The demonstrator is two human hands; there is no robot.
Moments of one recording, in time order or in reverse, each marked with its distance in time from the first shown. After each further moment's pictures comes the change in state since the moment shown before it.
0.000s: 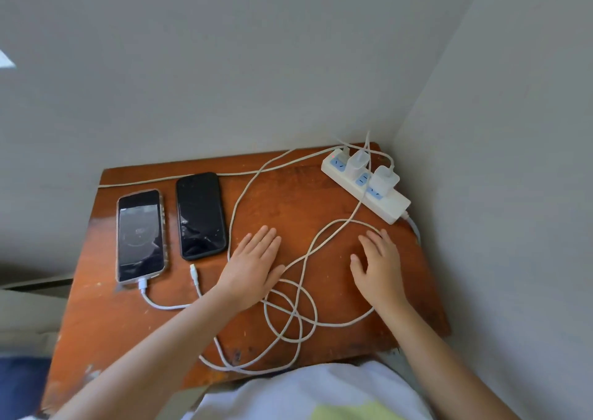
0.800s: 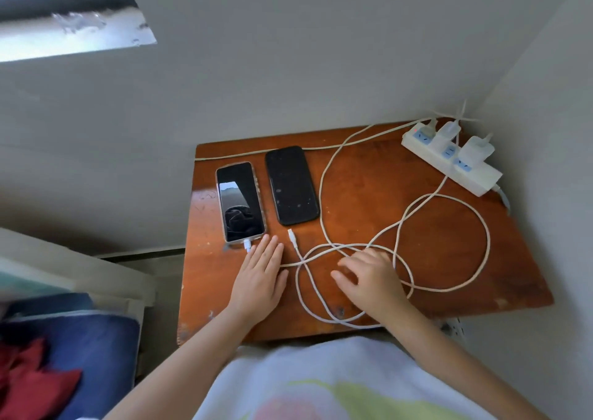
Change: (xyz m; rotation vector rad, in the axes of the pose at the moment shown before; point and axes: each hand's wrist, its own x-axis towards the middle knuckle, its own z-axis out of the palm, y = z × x) left_hand -0.128 -0.105 0.026 -0.117 0.194 -0.152; right_hand -0.079 -0.152 0.045 0.071 -0.094 -0.373
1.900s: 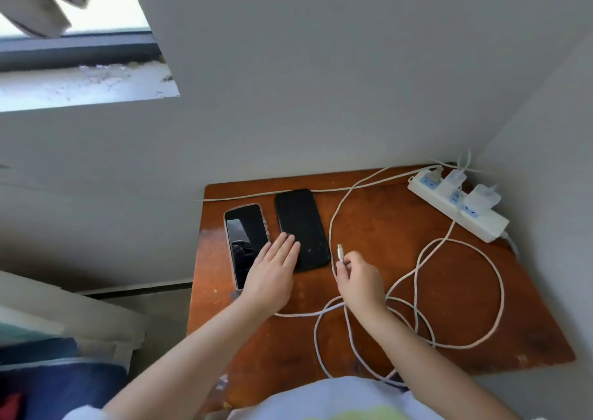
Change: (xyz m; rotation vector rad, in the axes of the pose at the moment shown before) left_hand 0.075 -0.001 -0.046 0.191 -0.014 0.131; right_hand 0.079 -0.015 0.019 0.129 0.060 0.410
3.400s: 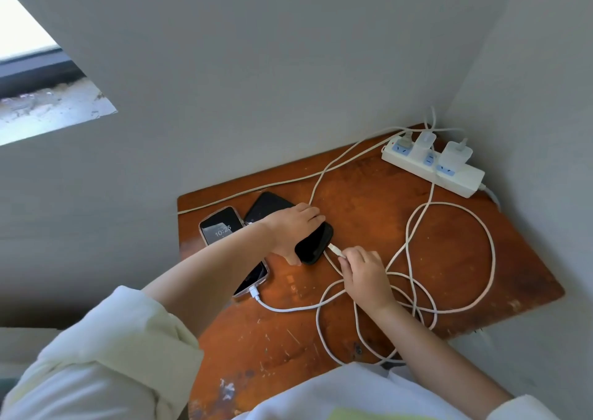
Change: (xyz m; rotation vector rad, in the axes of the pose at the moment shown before) left_hand 0.106 0.017 -0.026 0.328 -0.444 0.561; right_hand -0.014 0.039 0.006 -0.031 0.263 -0.294
